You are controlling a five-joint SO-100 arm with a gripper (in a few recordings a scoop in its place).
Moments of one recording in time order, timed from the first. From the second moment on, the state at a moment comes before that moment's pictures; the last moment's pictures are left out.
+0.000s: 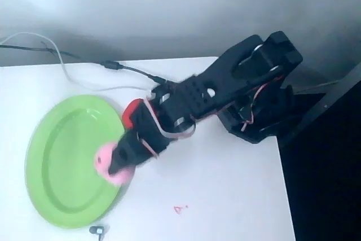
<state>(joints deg) -24.7 118.0 112.9 47.4 94.2</state>
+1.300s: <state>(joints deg) -15.8 77.4 81.1 52.4 94.5</state>
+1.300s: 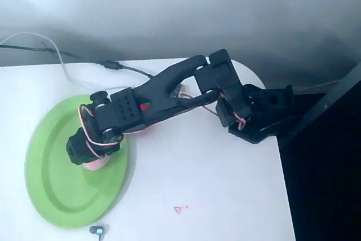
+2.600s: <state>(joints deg) -12.2 165.5 152.6 61.5 96.5</state>
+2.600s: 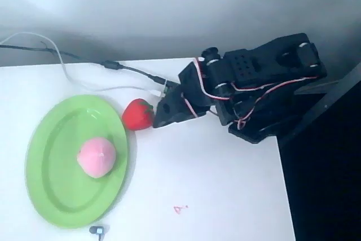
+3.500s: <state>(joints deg) -0.5 193.6 184.7 67.3 94.2</state>
